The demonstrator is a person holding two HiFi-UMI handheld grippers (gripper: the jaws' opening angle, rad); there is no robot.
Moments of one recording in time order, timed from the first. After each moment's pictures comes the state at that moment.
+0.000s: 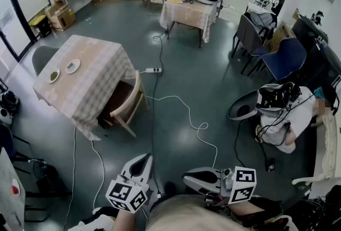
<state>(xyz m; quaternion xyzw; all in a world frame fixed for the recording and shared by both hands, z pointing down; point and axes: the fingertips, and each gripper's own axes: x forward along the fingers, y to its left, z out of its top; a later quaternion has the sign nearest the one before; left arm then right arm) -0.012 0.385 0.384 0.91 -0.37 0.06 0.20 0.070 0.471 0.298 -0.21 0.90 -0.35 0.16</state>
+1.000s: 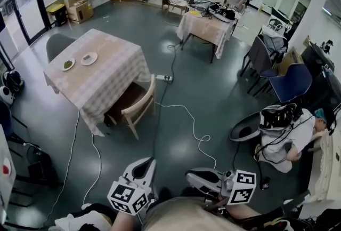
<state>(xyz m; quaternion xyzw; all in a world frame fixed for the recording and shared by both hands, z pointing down) -0.060 0.400 0.381 0.90 -0.39 0.04 0.19 0.029 0.462 0.300 -0.22 0.90 -0.35 0.13</state>
